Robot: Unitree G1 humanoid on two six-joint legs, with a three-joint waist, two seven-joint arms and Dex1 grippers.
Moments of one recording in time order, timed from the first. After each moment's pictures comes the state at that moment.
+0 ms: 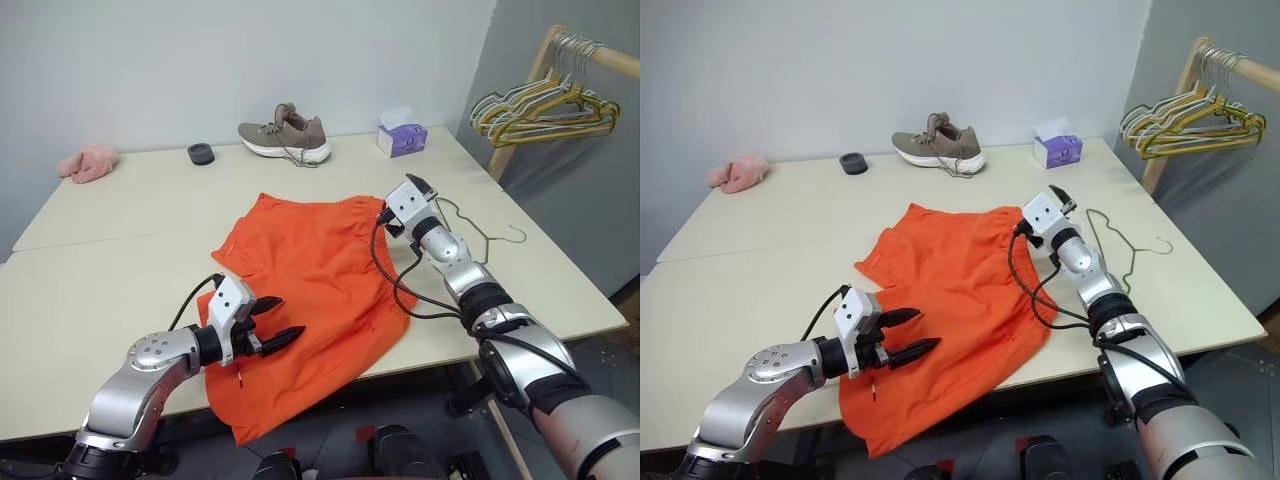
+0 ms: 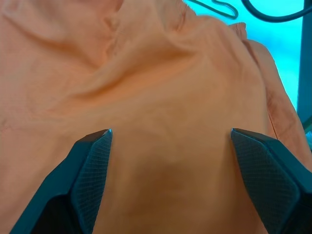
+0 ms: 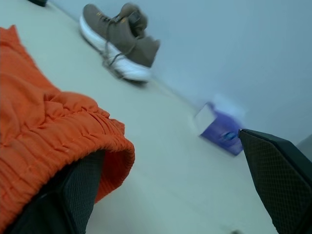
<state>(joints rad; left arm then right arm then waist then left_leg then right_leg) 0.01 0.63 0.00 -0.27 -0.44 0.45 -0.81 -0.95 -0.25 0.20 1.07 -0.31 -0.43 0.05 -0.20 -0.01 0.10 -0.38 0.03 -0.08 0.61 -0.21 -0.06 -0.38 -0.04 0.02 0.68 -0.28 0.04</state>
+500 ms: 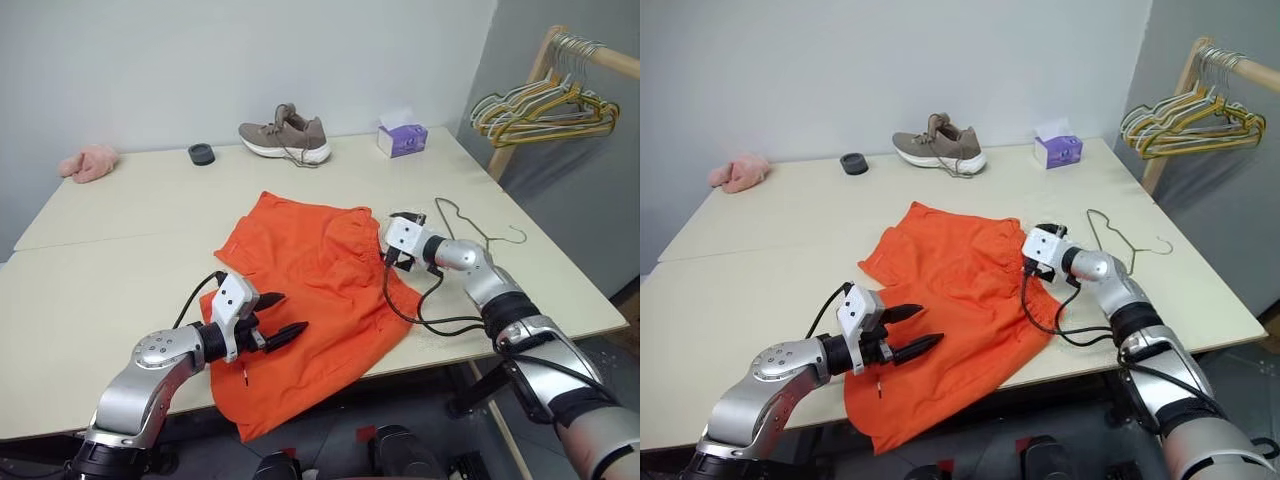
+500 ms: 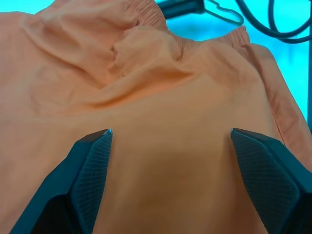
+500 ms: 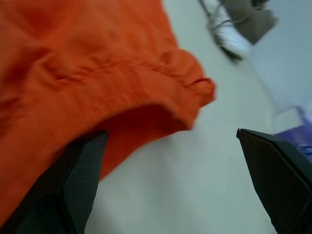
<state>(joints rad) 0.00 0.60 0.00 -0.27 -0.42 0.44 -0.82 -0.81 -0.38 0.30 0.81 -0.28 -0.22 0.64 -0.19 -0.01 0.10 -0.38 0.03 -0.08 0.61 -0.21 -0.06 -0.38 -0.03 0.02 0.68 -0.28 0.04</state>
